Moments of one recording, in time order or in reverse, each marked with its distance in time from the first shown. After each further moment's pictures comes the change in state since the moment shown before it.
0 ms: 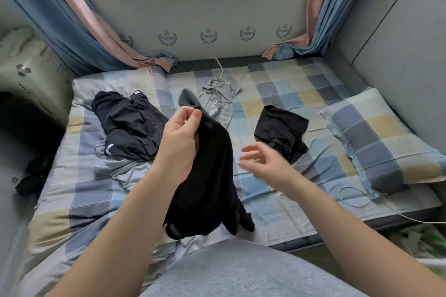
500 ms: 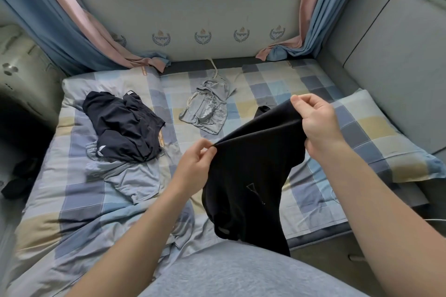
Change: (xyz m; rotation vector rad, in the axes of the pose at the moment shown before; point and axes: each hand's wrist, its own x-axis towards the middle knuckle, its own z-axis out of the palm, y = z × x) left_hand 0.006 -0.077 -0.012 0.567 -0.137 0.048; right_hand -0.007 -0.073 -0.070 0.391 0.624 -0.185
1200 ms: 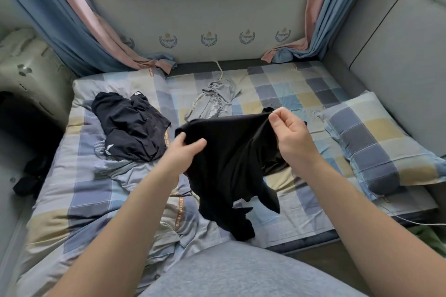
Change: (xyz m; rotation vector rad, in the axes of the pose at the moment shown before) left_hand 0.011 0.005 -0.040 -0.218 0.074 -0.389; right_hand -0.036 0.026 0.025 -0.258 -0.288 -0.198
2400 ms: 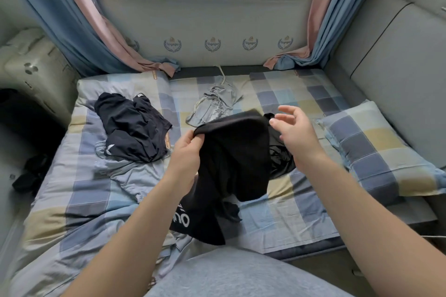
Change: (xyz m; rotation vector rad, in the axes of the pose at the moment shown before) left_hand -0.031 0.011 0.027 -0.324 0.001 0.209; right_hand 0.022 0.002 -0.010 0.059 0.152 0.236
